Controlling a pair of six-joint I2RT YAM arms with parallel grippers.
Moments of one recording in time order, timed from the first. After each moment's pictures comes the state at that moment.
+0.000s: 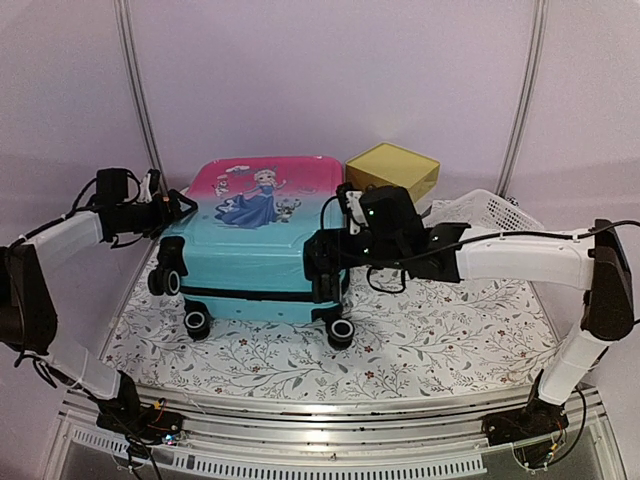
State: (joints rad) left arm 0.07 1.44 1.05 -0.22 0.60 -0.35; right arm 0.96 1.70 1.30 -0.06 0.11 0.50
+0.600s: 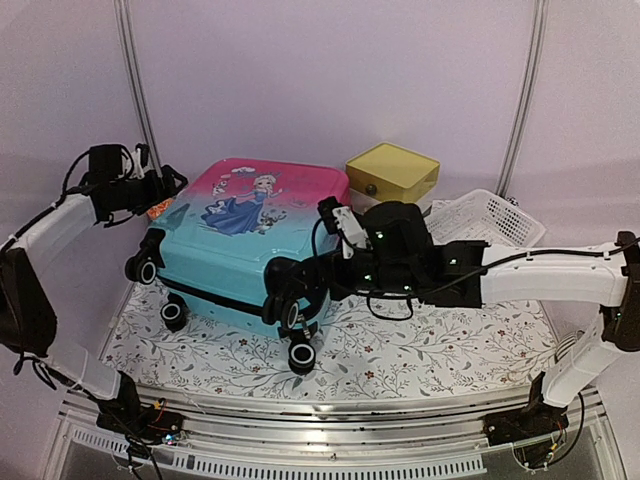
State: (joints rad) left arm 0.07 1.46 1.23 -0.27 0.39 -0.33; right arm 1.14 1.58 1.23 -0.04 0.10 0.45
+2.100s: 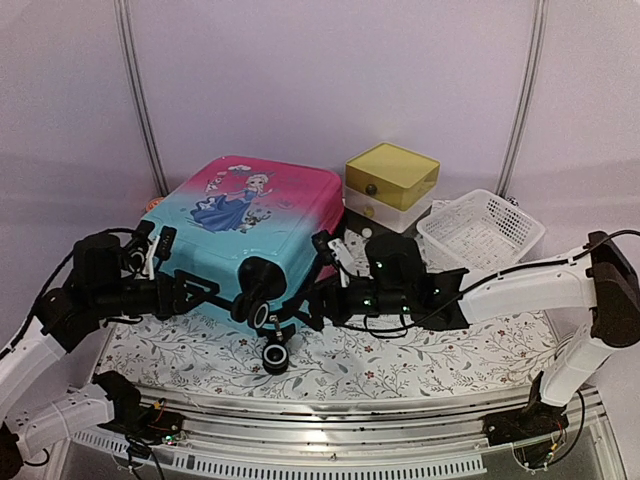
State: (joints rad) left arm -0.45 0.61 0.61 -0.44 0.50 -0.56; right arm 1.10 1.64 1.02 0.29 -0.17 0.45
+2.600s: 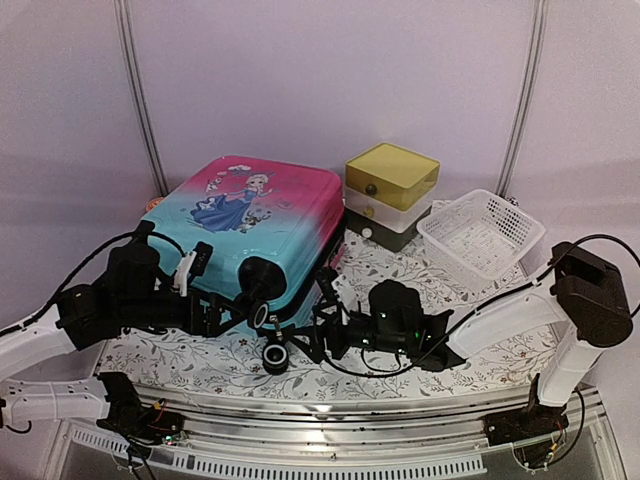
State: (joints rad) left arm -0.80 0.74 0.61 -0.40 0.20 -0.56; right arm 1.18 1.73 0.79 0.69 -0.01 0.36
